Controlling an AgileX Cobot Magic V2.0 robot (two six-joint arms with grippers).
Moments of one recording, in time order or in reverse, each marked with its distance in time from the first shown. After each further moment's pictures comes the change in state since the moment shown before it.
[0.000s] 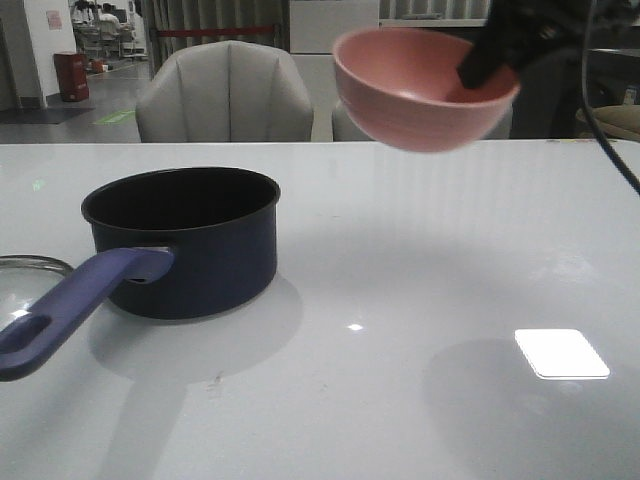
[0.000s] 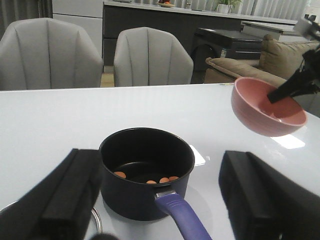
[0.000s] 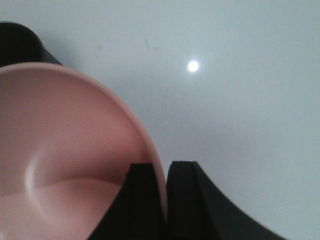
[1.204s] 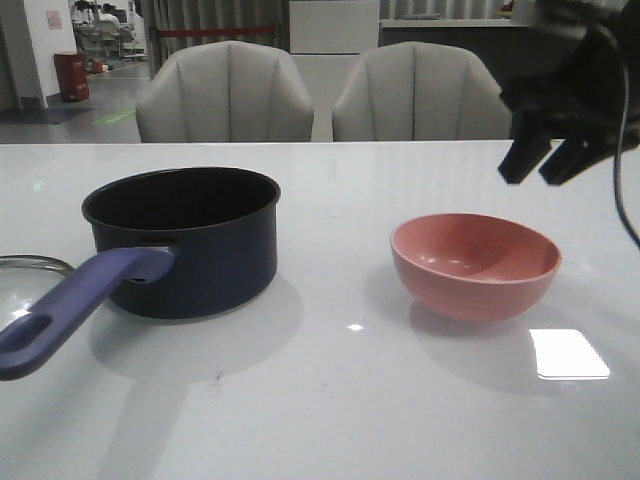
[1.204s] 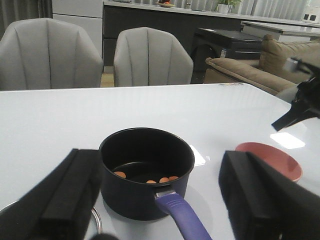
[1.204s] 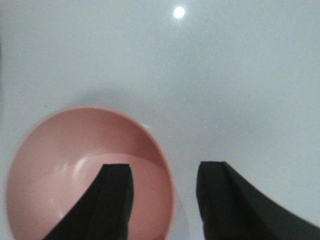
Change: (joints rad) left arm 0.000 0.000 0.000 0.000 0.000 0.000; right arm -0.073 0.061 0.022 -0.069 0.028 -0.030
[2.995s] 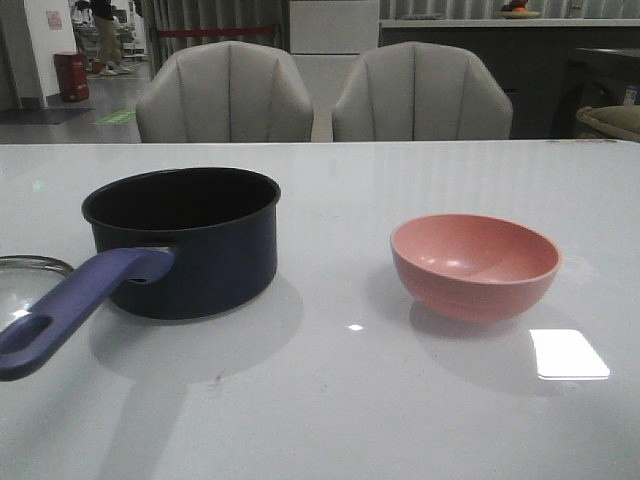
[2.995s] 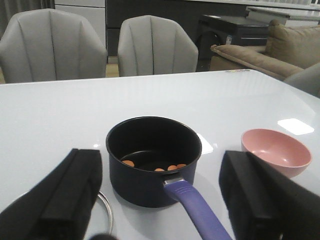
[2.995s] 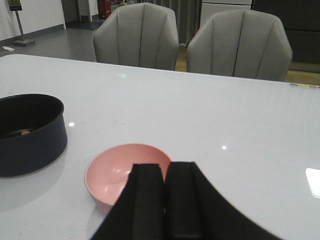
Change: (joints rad) left arm 0.000 0.002 -0.020 0.055 0.067 0.000; right arm 0.126 -1.389 1.026 0.093 -0.557 -0.020
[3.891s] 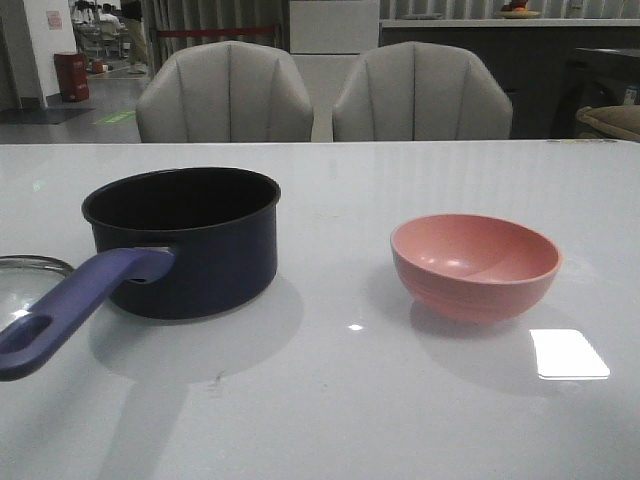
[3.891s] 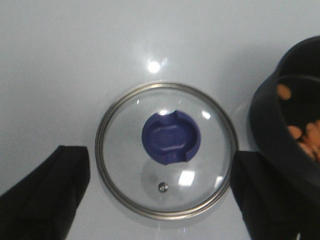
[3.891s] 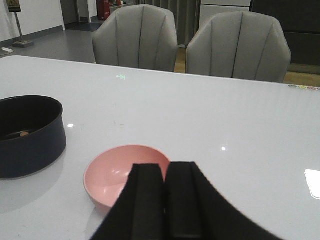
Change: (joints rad) left arm 0.360 1.068 -0.589 0.082 0.344 -0.210; right arm 0.000 0.000 0.000 0.000 -0.005 0.000
